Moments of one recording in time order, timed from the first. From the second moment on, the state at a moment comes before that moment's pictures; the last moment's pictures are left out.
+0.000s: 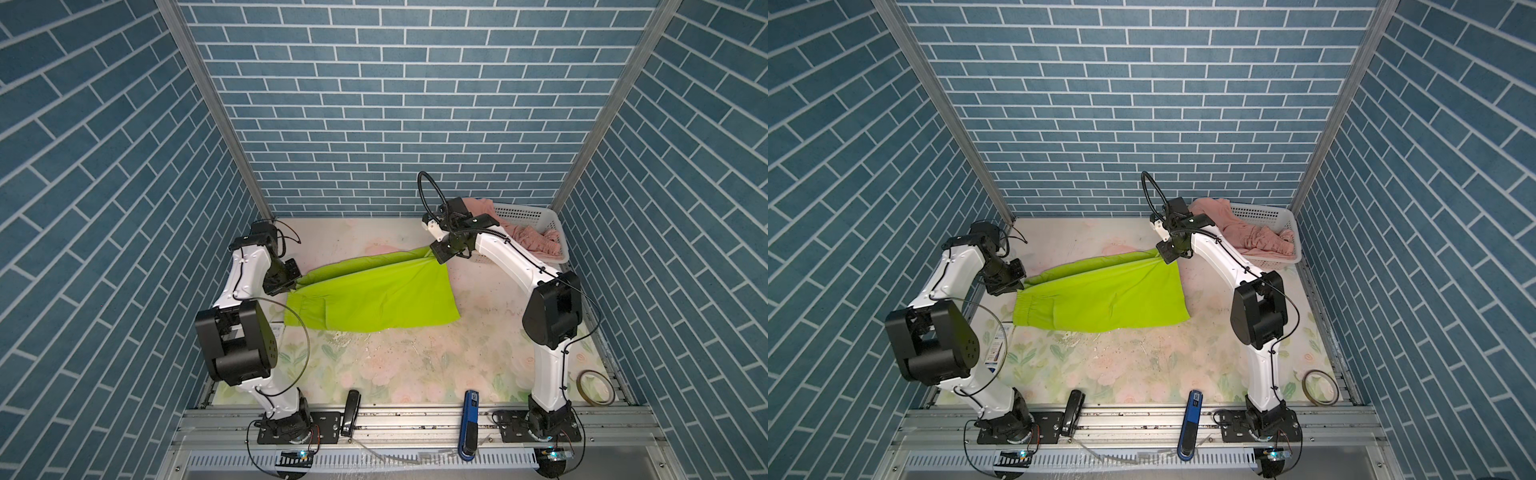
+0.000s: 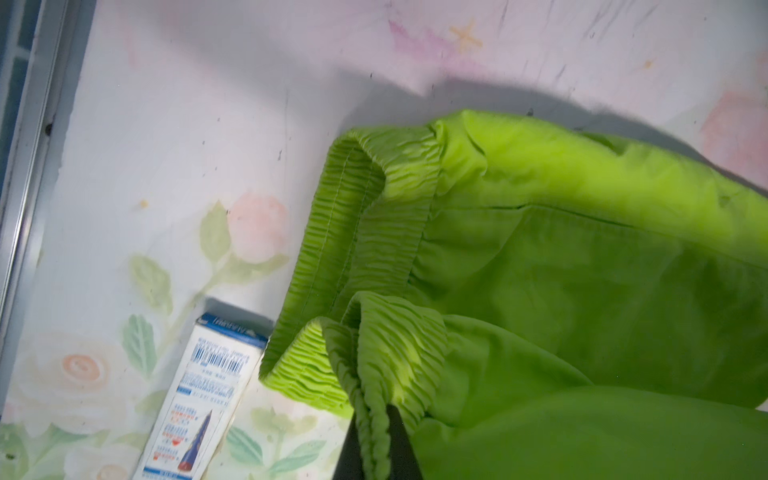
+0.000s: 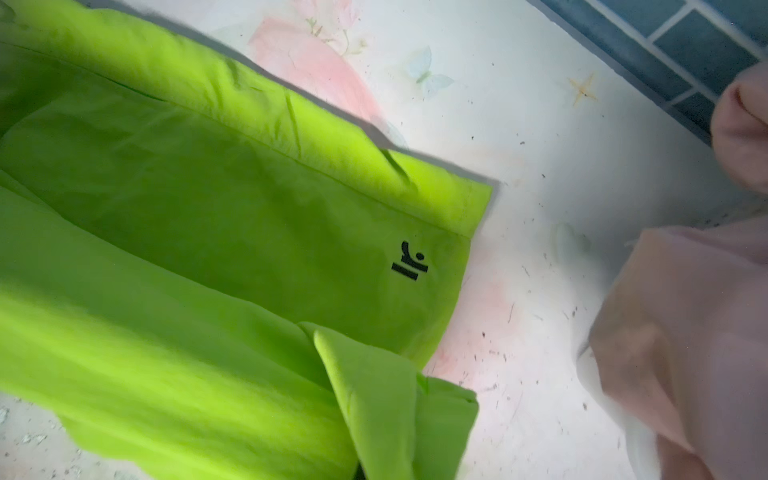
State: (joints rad) left arm 0.23 1.73 1.47 -1.11 0.12 -0.30; right arm 0.53 2.07 1.94 -0.91 -0.08 -0.21
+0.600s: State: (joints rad) left arm 0.25 1.92 1.62 -1.03 0.00 -0.32; right arm 0.48 2.37 2.18 -0.87 -0.16 -0.18
